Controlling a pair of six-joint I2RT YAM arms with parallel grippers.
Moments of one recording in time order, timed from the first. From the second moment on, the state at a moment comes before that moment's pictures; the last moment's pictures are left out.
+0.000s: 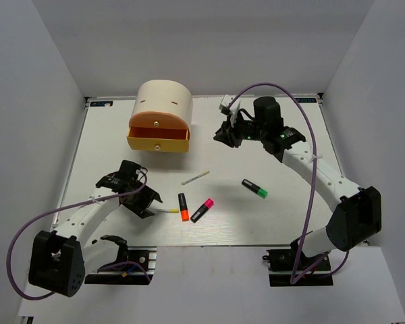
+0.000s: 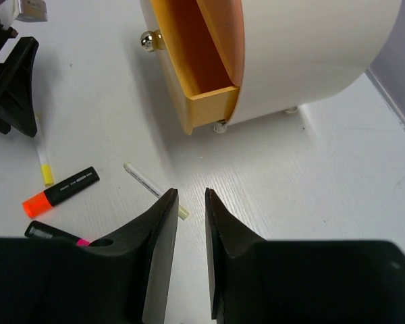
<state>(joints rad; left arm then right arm) -0.27 1.08 0.61 -0.78 0.16 -1.23 0.53 1.46 1.28 -0.24 -0.62 -0.35</state>
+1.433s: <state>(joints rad) -0.43 1.17 0.78 -0.69 -0.07 -1.36 0.39 1.30 1.08 -0.23 -0.65 -0.33</state>
